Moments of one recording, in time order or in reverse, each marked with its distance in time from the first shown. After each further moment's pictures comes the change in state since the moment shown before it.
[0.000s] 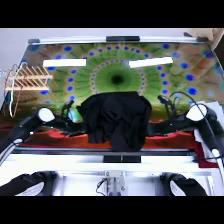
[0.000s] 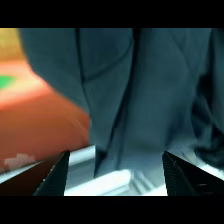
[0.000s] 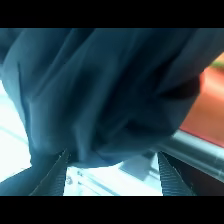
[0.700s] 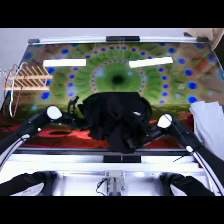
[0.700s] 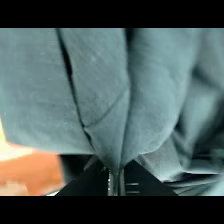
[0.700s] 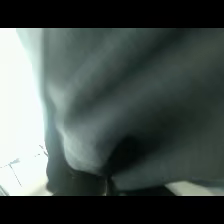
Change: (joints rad) left arm -0.049 -0.061 0.107 -0.043 0.095 0.026; right arm 0.299 -0.180 -0.108 0.210 -0.167 -0.164
